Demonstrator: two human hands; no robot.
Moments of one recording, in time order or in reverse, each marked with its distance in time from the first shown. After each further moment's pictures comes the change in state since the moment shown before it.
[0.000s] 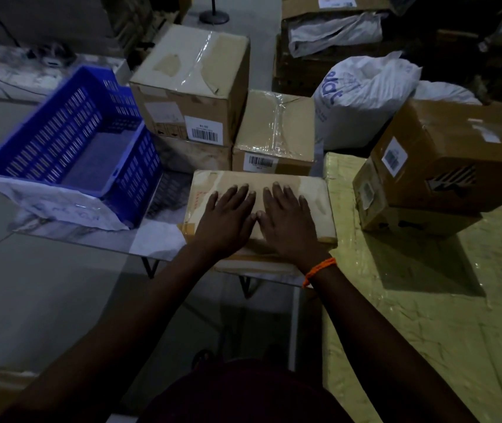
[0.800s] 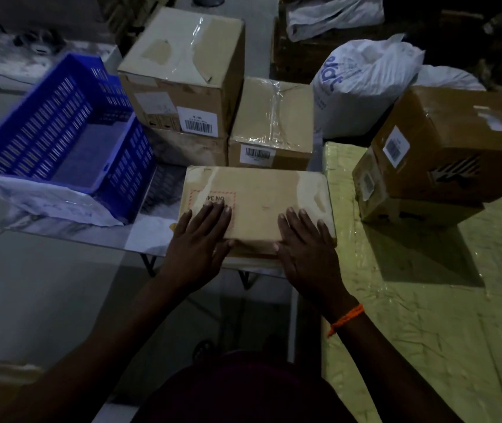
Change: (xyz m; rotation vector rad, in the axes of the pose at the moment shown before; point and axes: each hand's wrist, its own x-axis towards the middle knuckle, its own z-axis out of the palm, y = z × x) left_hand -0.067 -0.024 0.014 0.041 0.091 0.022; right_hand -0.079 0.027 0.011 -0.063 0.171 -0.067
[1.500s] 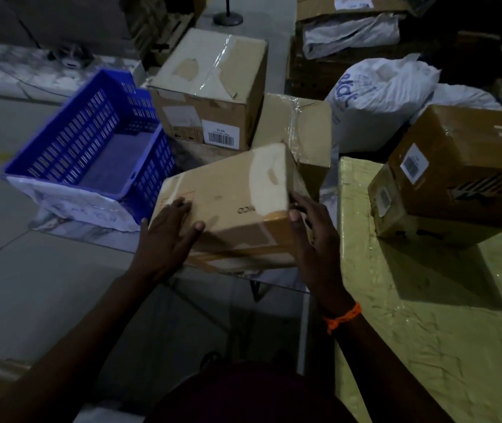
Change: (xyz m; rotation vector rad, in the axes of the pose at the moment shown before) left_hand -0.017 -0.064 -0.058 -0.366 0.036 -0.396; right_hand 0.043 -0.063 -0.052 0.900 0.300 0.177
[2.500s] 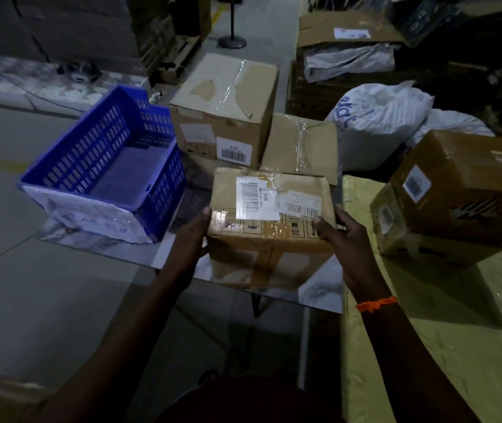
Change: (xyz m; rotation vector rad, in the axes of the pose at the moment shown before) left_hand 0.005 0.044 -0.011 -1.037 -0.062 -0.330; right_hand 0.038 0.016 -0.021 0.168 -0.026 0.410
